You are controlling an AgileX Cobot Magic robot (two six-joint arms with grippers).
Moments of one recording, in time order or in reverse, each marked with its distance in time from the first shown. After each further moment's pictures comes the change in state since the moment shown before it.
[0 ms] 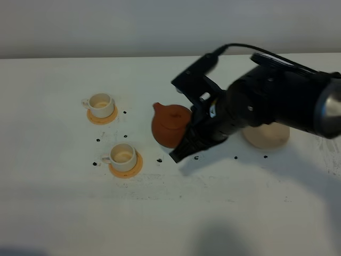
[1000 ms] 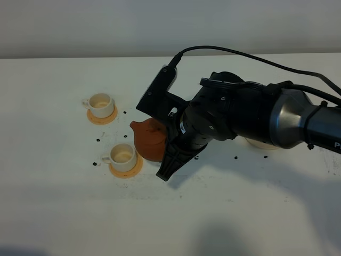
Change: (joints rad) left arm 0.000 0.000 0.000 0.000 0.000 0.000; right arm 0.122 0.084 -0.077 -0.192 0.068 -0.008
